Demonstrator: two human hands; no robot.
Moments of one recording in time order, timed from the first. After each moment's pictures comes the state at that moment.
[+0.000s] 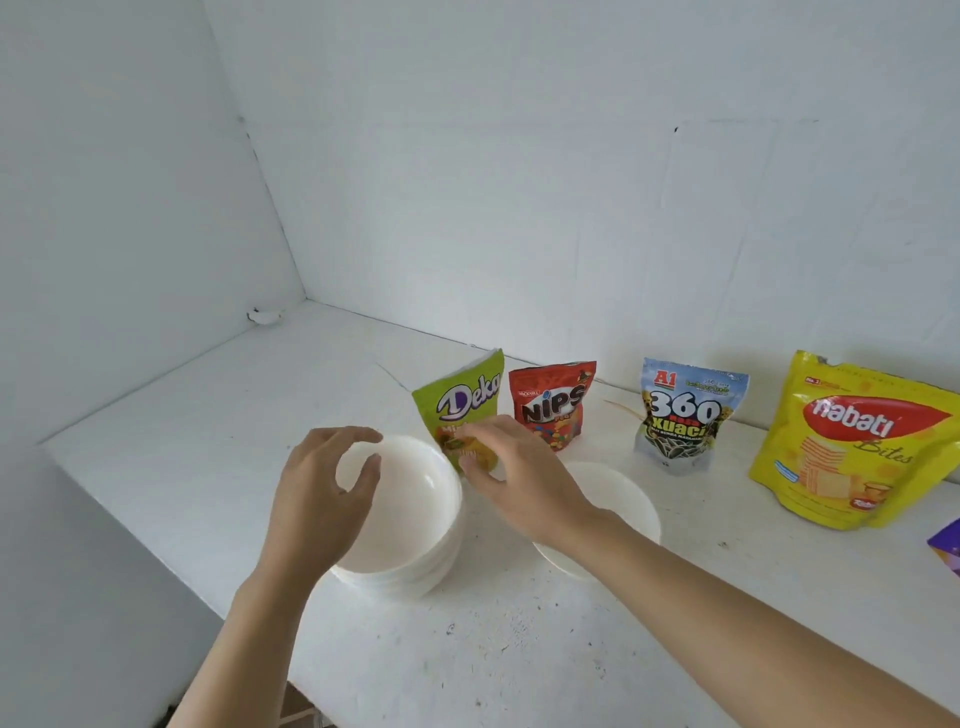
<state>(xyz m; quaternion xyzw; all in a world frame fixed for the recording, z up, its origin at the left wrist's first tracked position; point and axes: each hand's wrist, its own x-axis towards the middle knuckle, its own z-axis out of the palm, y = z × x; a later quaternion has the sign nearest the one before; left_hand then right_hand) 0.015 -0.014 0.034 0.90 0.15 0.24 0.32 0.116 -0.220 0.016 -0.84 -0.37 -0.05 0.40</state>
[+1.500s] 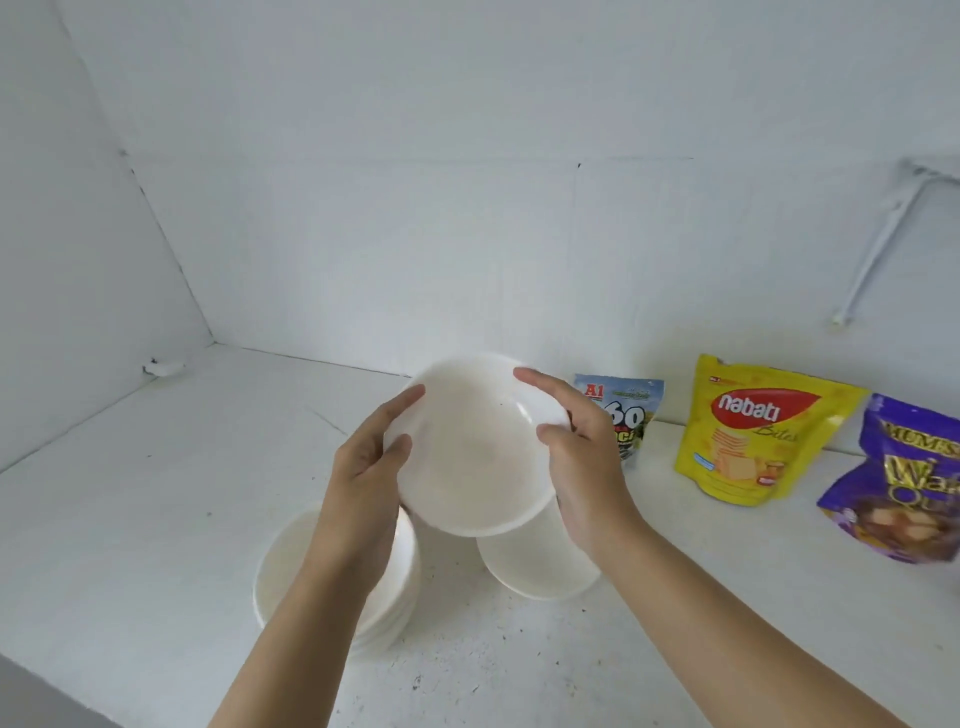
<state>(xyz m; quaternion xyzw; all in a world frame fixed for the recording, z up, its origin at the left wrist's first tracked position) 0.064 -0.091 0.078 0.65 0.01 0.11 0.75 0.094 -0.274 0.090 -0.68 -0.06 -0.09 0.73</state>
